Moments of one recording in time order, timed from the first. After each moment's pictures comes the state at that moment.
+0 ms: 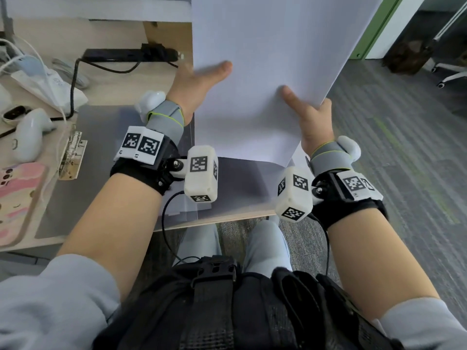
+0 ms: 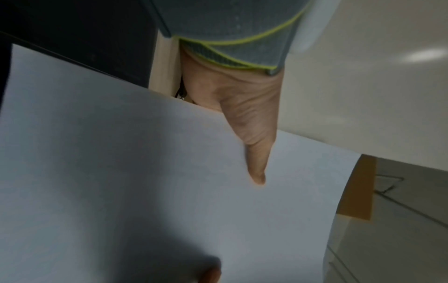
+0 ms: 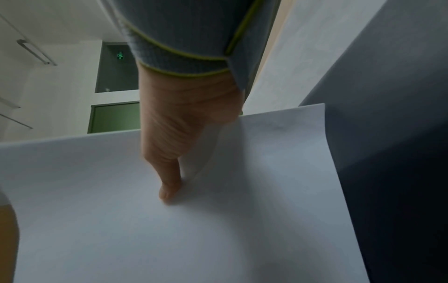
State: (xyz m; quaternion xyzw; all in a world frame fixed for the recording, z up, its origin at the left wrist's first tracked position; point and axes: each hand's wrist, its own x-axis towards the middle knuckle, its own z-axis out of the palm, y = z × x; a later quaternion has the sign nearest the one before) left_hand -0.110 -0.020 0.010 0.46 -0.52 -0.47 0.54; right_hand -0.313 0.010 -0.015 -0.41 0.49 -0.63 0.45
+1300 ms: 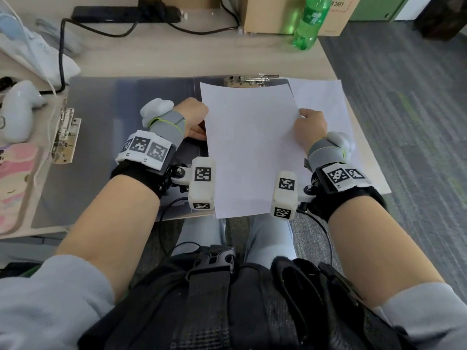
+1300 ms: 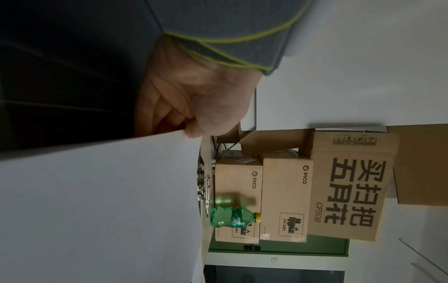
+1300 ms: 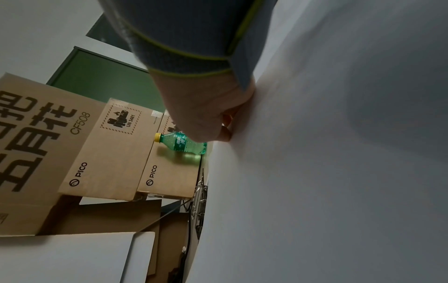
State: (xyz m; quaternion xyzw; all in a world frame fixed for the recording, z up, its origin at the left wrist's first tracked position) left_hand -0.086 -0.038 -0.074 0.69 -0.42 -0.55 0.22; right_hand -0.315 -0.023 -0.091 -0.44 0.79 -0.26 0.35
